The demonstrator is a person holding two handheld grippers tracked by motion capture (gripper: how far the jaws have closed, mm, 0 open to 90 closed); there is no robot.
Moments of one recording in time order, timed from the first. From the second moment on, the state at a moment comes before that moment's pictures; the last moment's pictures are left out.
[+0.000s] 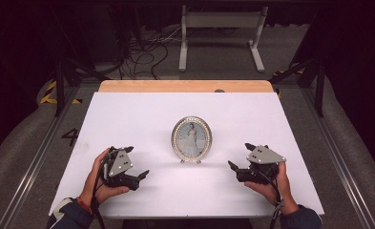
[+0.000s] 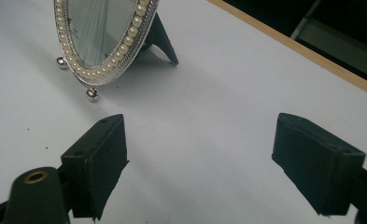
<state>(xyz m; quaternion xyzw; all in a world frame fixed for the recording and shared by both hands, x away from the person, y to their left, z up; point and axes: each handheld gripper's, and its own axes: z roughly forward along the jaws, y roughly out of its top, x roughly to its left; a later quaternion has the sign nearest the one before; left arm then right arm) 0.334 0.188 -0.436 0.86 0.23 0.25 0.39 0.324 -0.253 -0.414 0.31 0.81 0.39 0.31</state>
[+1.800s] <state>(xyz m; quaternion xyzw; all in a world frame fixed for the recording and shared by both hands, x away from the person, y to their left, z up) 0.304 0.275 -0.455 0.82 0.32 0.26 0.39 0.295 -0.304 -0.435 0.38 0.77 0.36 0.36</state>
